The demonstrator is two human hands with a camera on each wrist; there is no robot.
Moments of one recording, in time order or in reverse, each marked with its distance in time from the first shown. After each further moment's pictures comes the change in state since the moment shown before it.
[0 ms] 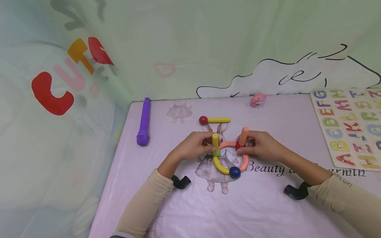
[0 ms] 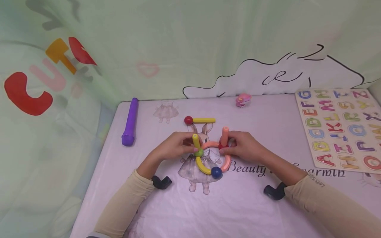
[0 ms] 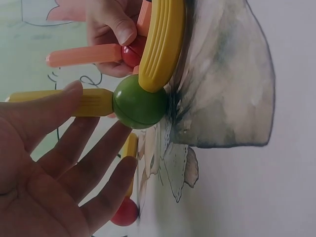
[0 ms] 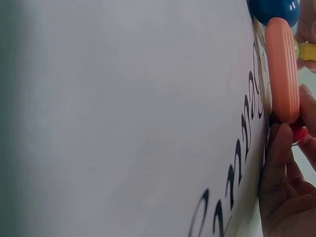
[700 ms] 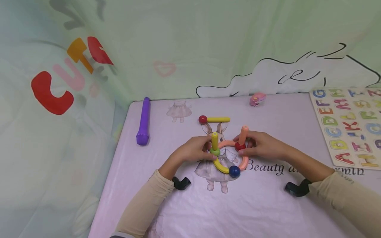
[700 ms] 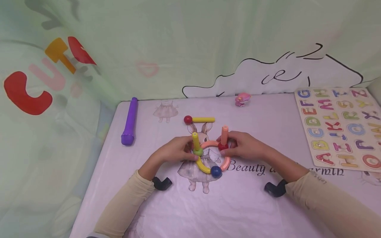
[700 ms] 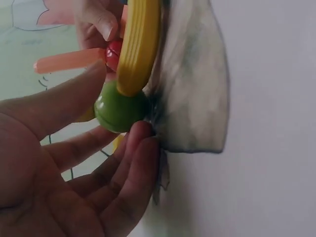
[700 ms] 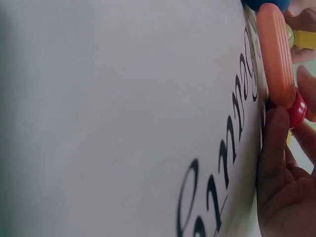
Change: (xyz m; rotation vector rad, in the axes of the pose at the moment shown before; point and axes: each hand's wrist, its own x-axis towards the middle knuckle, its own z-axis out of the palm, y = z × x) left_hand 0.001 -0.007 0.009 0.202 -0.082 -0.099; right_hand -0.001 0.008 -0.005 0.019 -0.109 -0.029
